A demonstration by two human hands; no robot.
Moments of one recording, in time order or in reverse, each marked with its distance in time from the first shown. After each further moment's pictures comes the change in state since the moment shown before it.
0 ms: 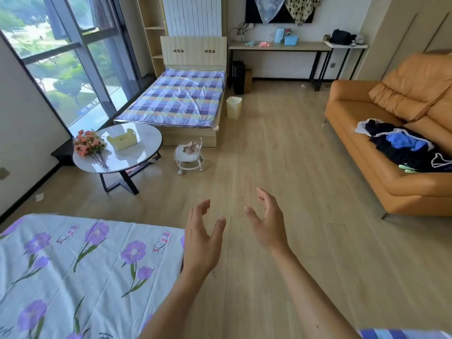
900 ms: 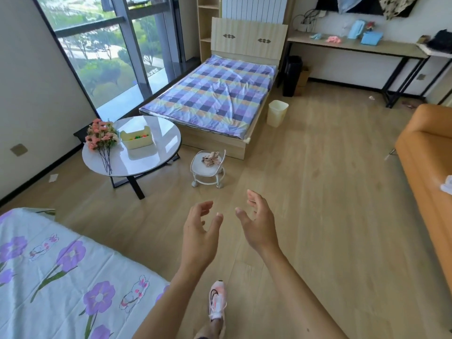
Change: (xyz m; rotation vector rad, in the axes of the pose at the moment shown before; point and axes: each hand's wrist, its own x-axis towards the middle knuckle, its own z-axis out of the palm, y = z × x) left_hand 0.404 -0.058 0.174 -0.039 0.201 -0.230; right_hand 0.449 0.071 0.106 0.124 -0.315 0.031
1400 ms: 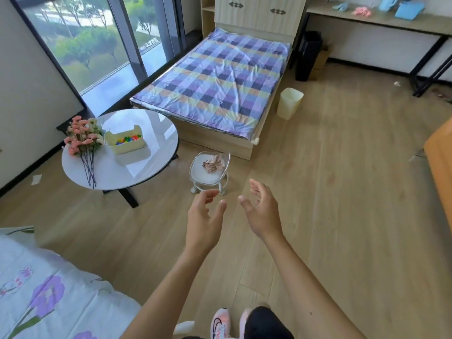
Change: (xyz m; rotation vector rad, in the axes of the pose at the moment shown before) left_hand 0.299 -0.026 0.076 0.025 -0.043 -0.075; right_hand 0.301 0.011 0.058 -0.033 -0.021 0.029
